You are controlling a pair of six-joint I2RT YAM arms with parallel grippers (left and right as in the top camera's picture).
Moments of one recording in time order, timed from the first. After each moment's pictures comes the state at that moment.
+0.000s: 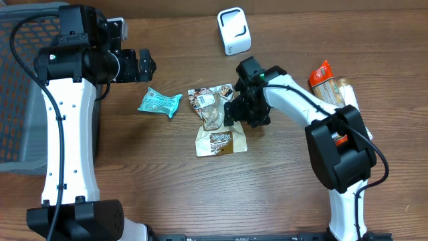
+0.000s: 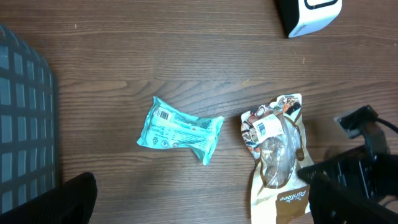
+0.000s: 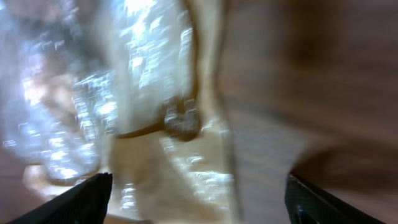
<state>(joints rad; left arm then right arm) 0.09 1.67 1.84 -1.20 0.20 0.01 0.50 2.16 1.57 -0.90 -0.36 0.38</state>
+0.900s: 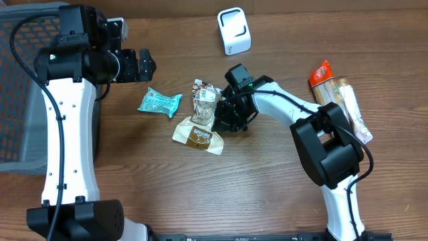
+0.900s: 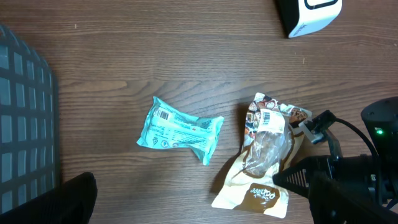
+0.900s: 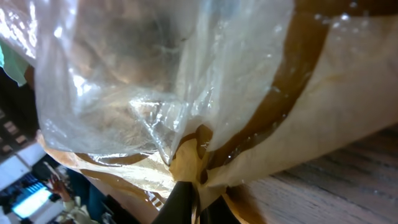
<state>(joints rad) 0.09 1.67 1.84 -1.20 0.20 0.01 0.54 2.24 1.57 -0.73 -0.64 0.63</state>
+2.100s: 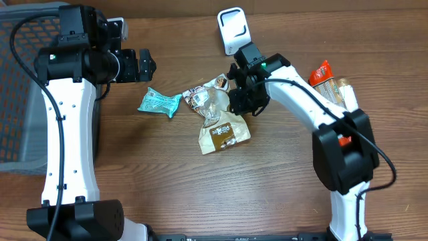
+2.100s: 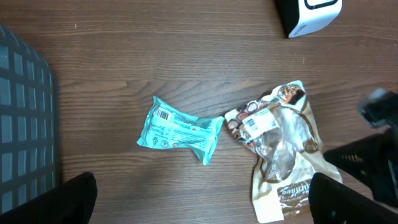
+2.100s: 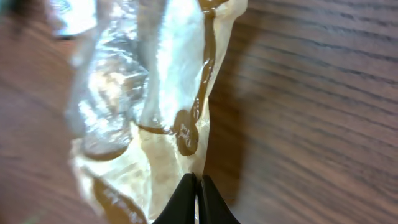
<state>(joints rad) 0.09 1.67 1.84 -1.20 0.20 0.01 0.48 2.14 1.71 -0.97 -0.30 0.14</state>
